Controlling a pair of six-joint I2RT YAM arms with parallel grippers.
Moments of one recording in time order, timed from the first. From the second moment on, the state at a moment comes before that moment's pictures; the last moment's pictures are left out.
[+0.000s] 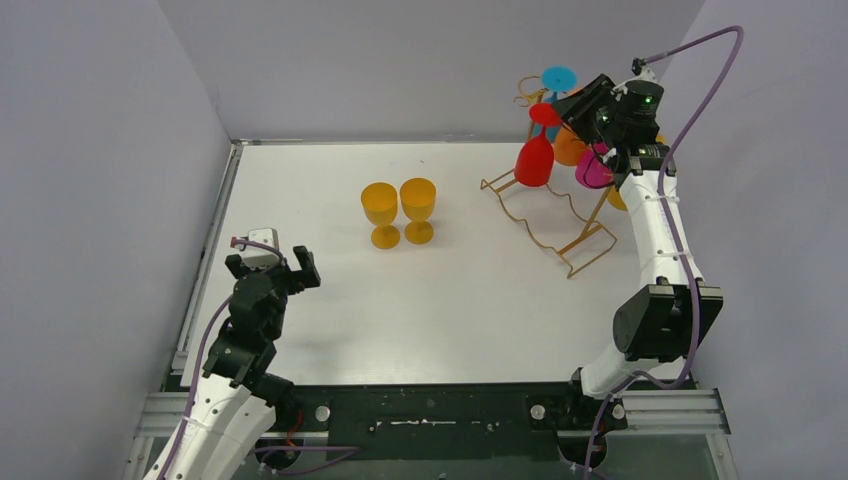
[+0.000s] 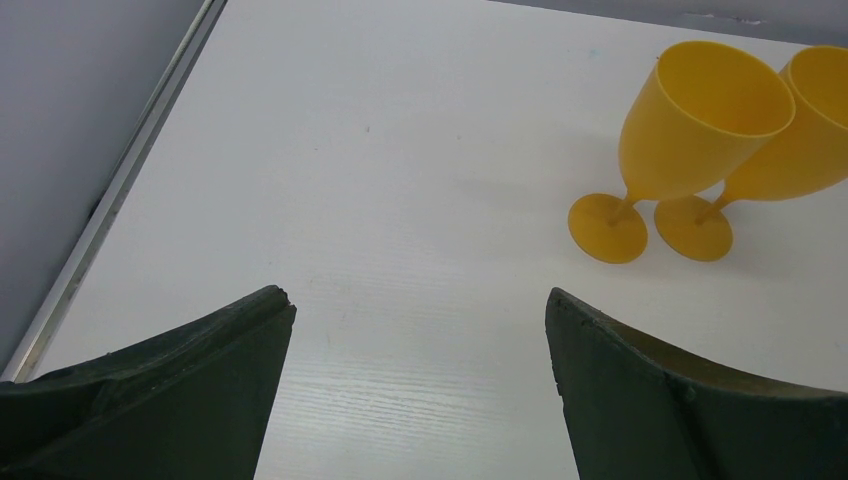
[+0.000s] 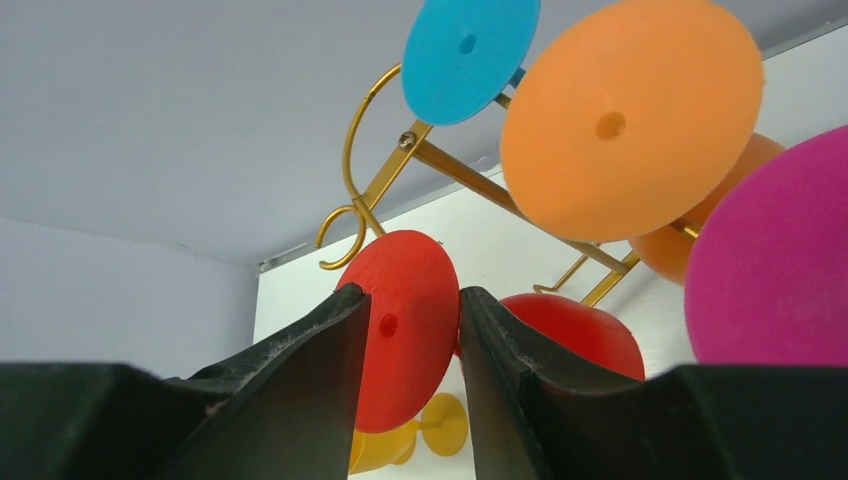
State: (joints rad) left arm -0.34 0.48 0.45 -0.18 -0.41 -0.20; right arm -0.04 1.63 1.70 -0.34 -0.27 0.70
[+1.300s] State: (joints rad) left arm -0.33 0.48 0.45 -0.17 -0.38 -0.20; right arm -0.08 1.62 1.64 -0.23 -0.44 0.88
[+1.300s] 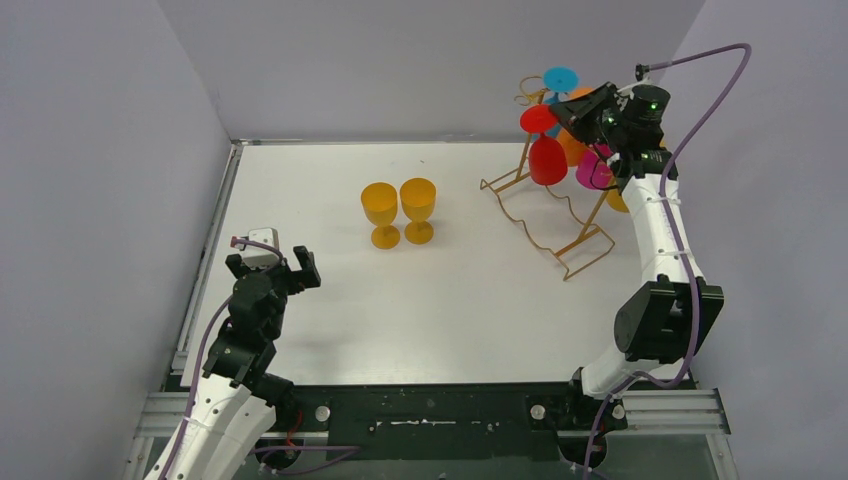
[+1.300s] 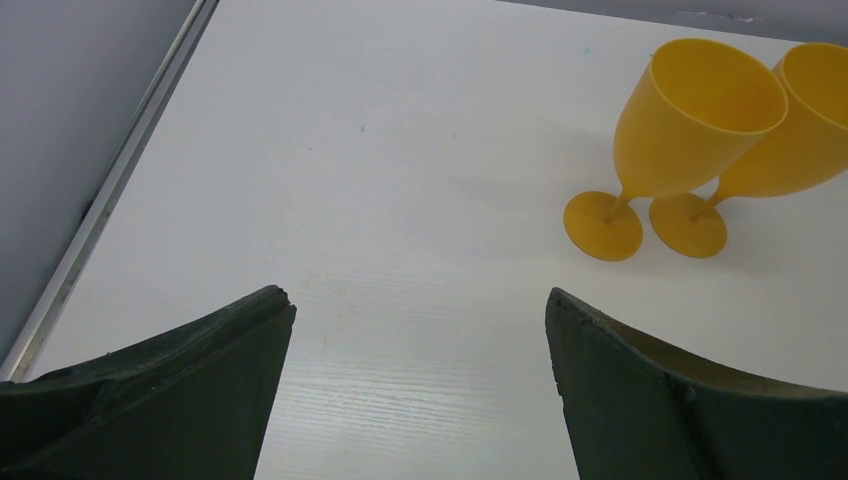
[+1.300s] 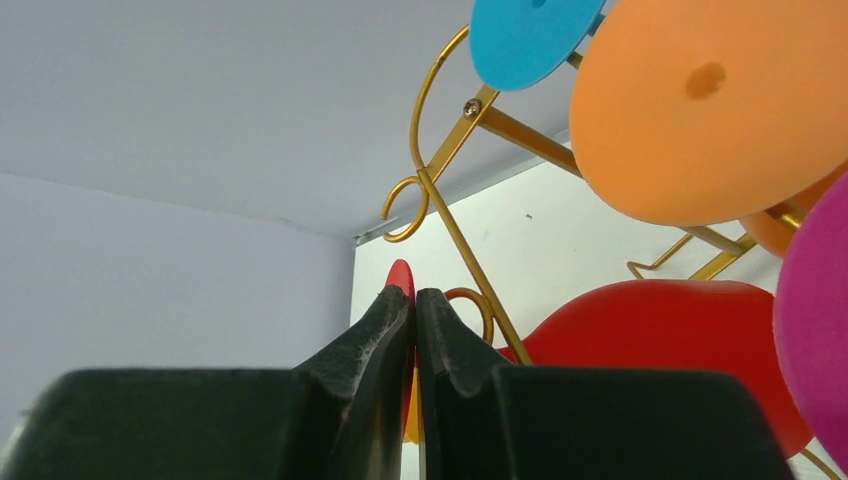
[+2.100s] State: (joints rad) left arm -0.33 0.48 0.45 -0.18 -0.35 -0.20; right arm -0.05 1.57 1.61 -0.20 -0.64 0.84
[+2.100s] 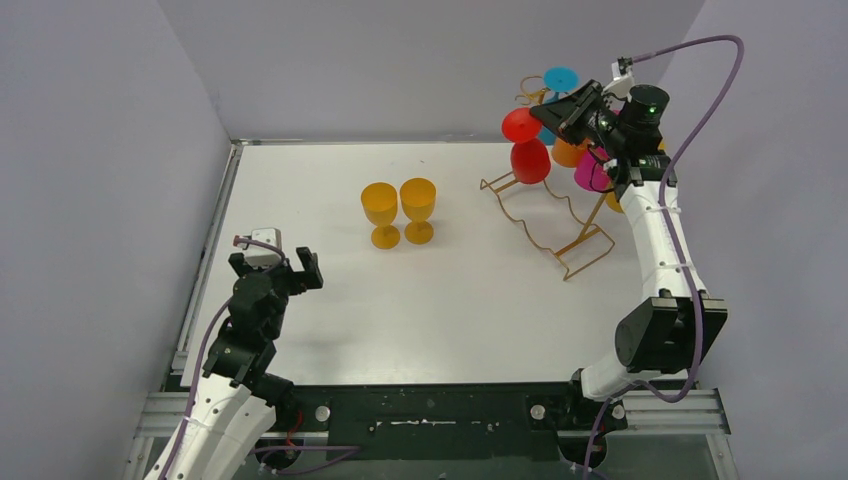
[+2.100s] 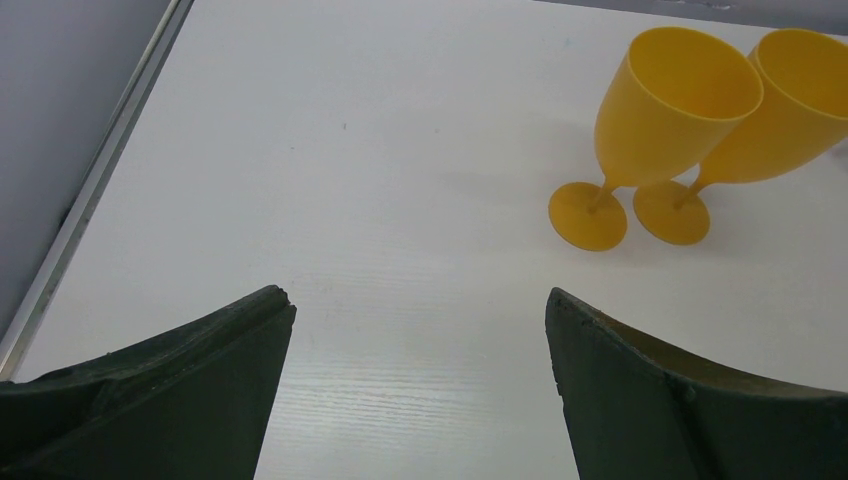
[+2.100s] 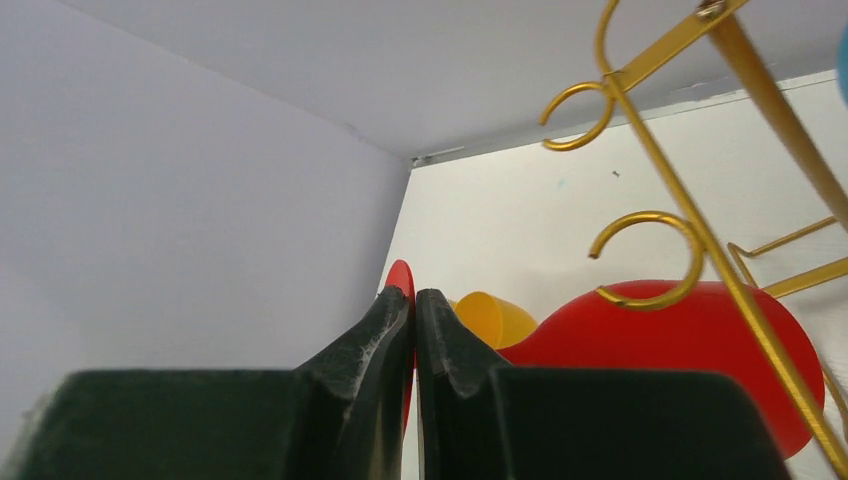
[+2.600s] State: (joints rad) left arm -0.33 0.53 0.49 -0.18 -0.12 -0.19; right arm 0.14 1.53 1.60 -0.27 -0.72 0.64
